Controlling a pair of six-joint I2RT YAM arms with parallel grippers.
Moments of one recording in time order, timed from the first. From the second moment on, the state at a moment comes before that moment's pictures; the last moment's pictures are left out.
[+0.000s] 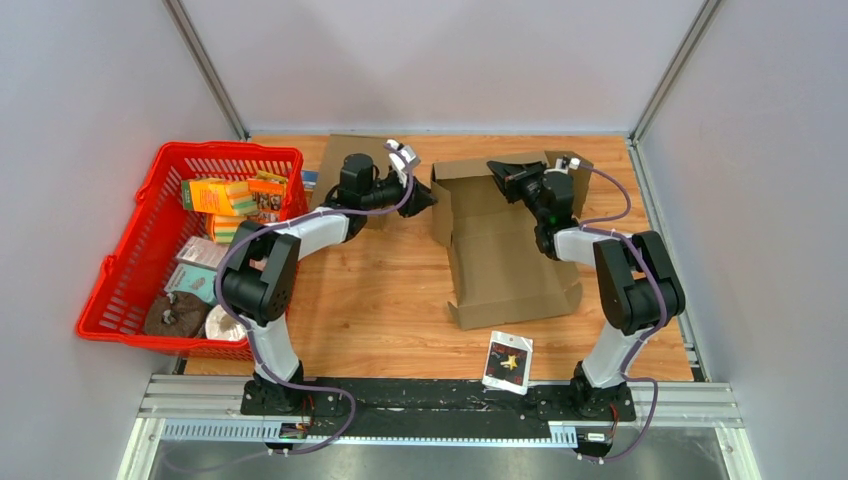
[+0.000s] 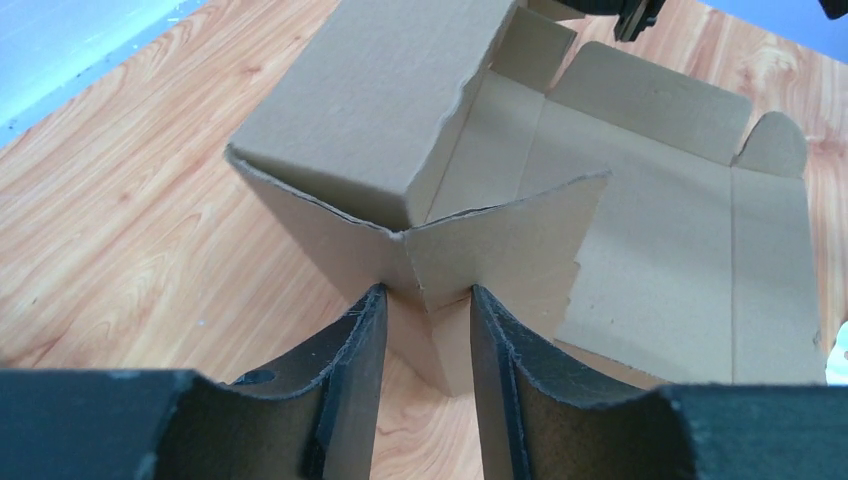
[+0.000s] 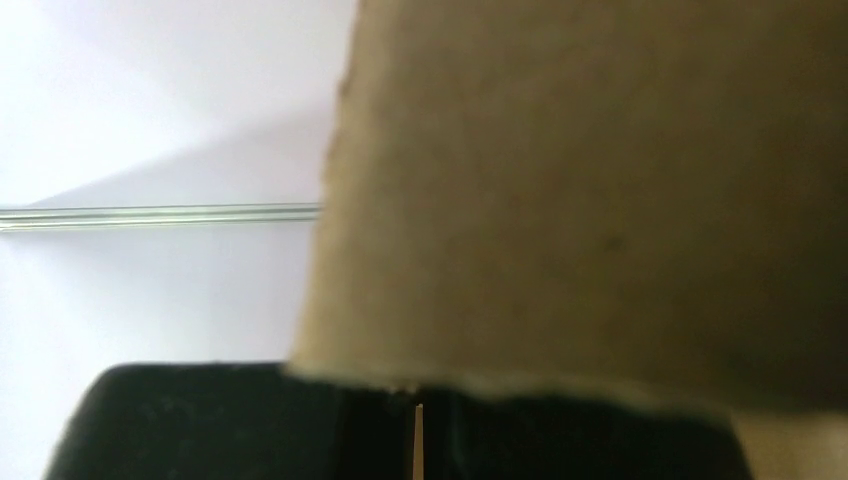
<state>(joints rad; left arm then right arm) -0.39 1.82 1.11 0.46 0.74 0.07 0.23 1.76 0.87 0.84 -0.17 1.50</state>
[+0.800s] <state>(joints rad) -0.56 1.80 1.09 0.47 0.19 -0.08 0.25 1.76 0.82 0.88 -0.05 1.57</state>
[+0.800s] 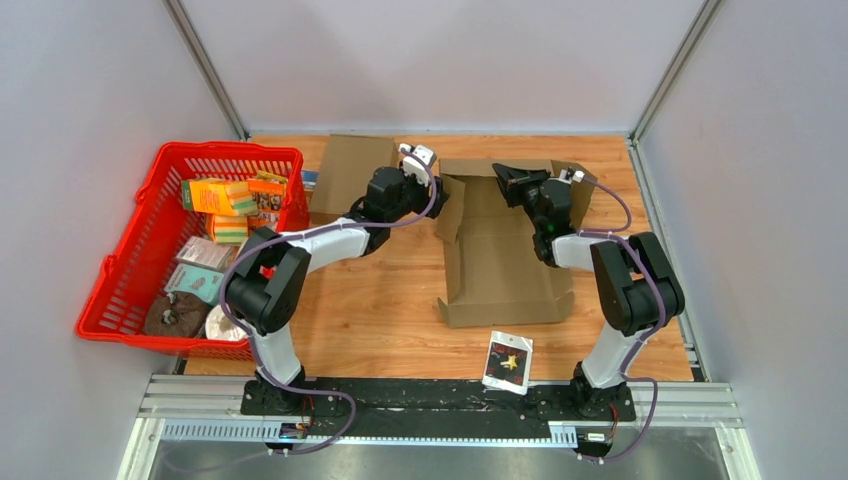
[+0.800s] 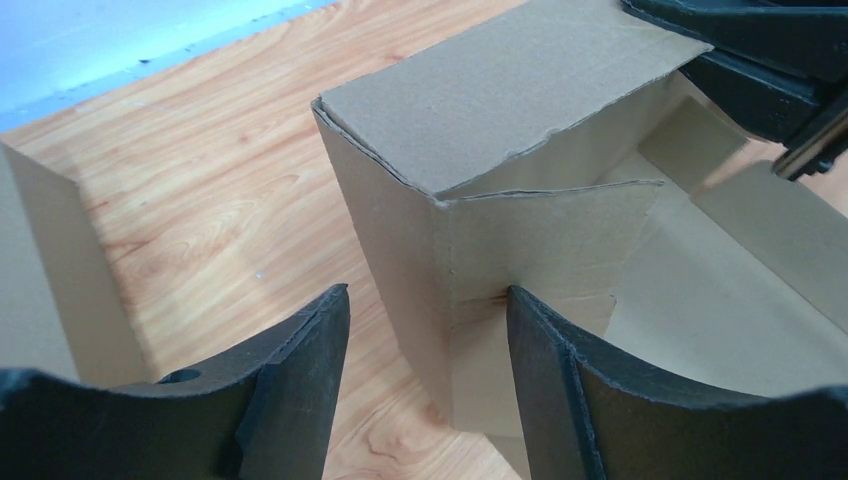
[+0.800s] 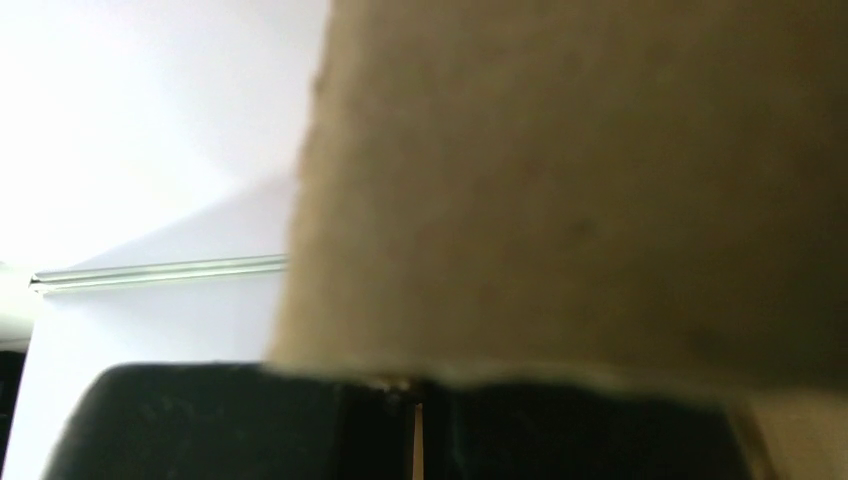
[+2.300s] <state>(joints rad) -0.71 1.94 1.35 0.17 -0.50 -0.14 0.31 1.71 0.76 0.90 -0.03 1.71</state>
